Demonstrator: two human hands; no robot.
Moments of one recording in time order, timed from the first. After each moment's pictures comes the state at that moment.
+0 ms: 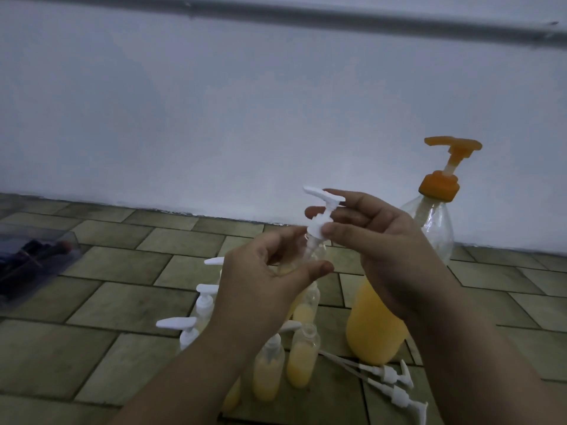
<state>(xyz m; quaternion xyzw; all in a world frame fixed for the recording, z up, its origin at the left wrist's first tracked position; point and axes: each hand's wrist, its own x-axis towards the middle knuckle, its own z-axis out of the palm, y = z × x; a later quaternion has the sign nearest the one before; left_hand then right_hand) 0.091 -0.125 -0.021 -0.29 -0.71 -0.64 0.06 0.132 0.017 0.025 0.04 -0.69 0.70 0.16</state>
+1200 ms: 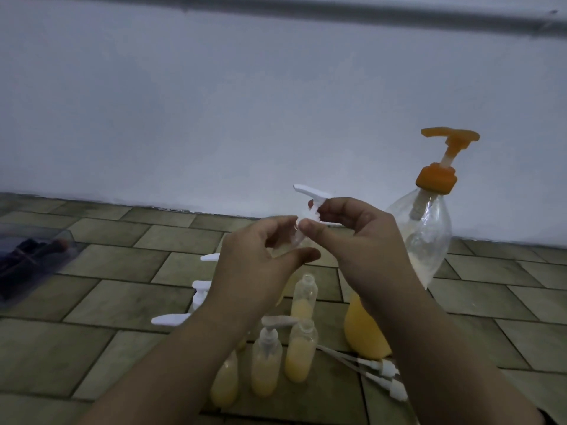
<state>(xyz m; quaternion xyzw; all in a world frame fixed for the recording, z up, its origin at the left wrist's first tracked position) 0.068 -0.119 -0.023 -0.27 -0.78 -0.56 0.10 0.115 0.005 0.003 -0.08 -0.75 0.59 0.29</state>
